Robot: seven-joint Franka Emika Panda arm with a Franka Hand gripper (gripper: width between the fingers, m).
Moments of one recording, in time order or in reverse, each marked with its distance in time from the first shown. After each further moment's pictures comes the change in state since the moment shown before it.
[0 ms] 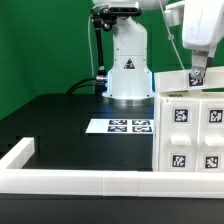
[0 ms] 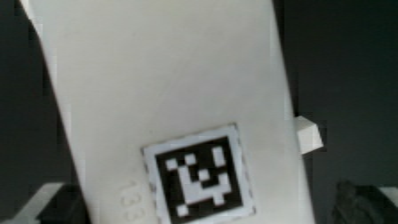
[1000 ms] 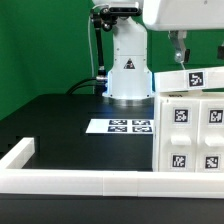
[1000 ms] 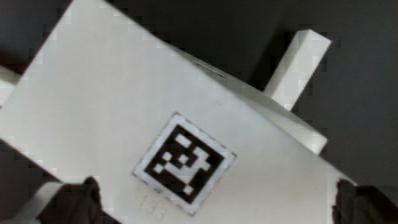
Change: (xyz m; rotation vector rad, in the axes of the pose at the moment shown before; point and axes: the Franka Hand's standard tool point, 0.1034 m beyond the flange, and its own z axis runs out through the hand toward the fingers) arm 0.001 -0.003 -0.023 0.018 0.053 0.693
